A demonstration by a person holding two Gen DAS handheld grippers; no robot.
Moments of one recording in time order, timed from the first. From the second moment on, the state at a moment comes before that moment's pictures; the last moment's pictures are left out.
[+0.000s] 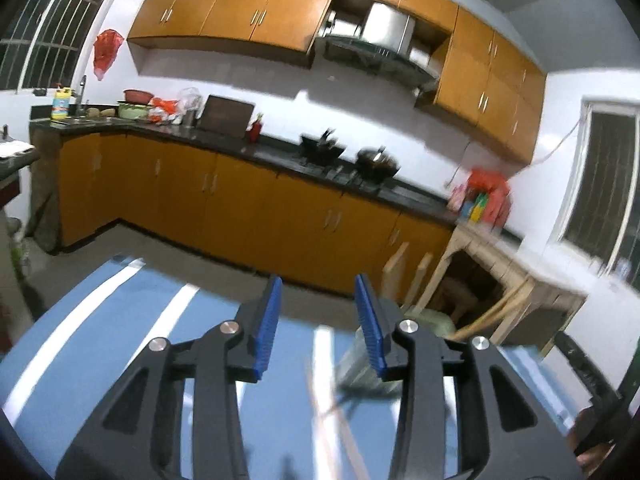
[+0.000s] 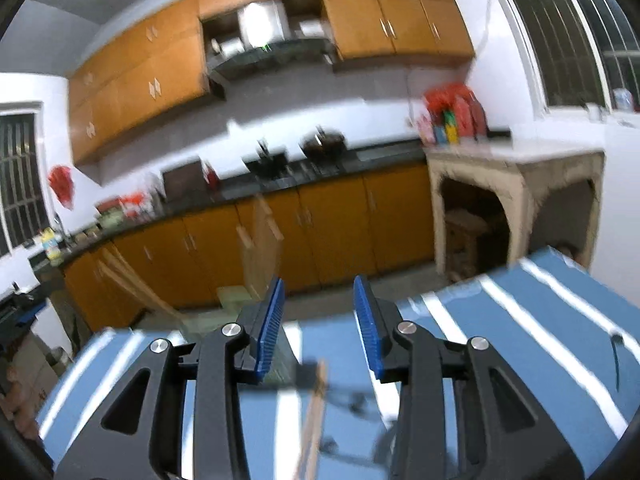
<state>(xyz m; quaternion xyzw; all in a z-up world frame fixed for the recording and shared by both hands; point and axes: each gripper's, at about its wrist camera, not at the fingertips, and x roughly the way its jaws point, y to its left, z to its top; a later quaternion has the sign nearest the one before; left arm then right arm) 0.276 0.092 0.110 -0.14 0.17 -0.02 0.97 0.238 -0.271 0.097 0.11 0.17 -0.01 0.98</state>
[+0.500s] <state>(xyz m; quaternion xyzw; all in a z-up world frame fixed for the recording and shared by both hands) 0.289 0.082 -0.031 -0.10 0.39 -0.02 0.91 0.260 -0.229 -0.043 0.10 0.41 0.05 0.90</state>
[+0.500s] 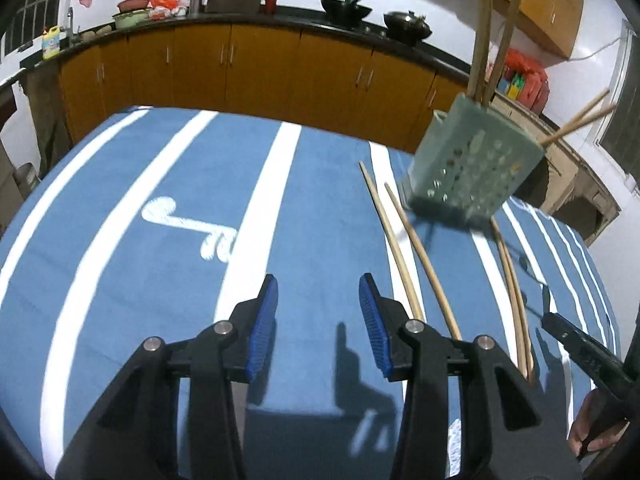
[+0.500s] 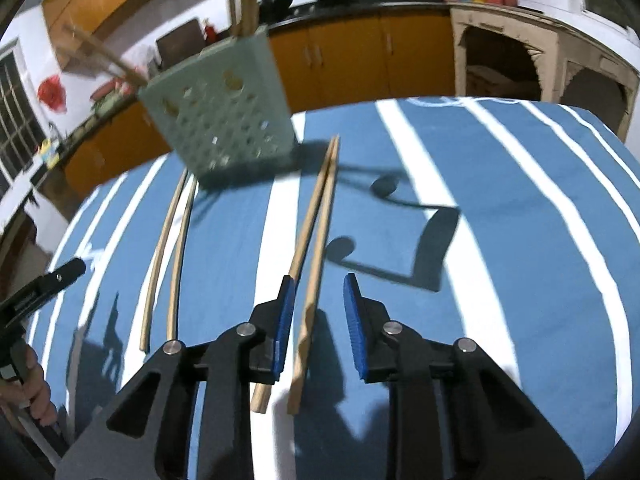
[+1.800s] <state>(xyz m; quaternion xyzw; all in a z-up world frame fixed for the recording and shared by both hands) 0.324 0.035 -0.063 -0.04 0.44 -0.01 0.90 0.272 -0.263 -0.061 0.10 0.42 -0.03 0.90</state>
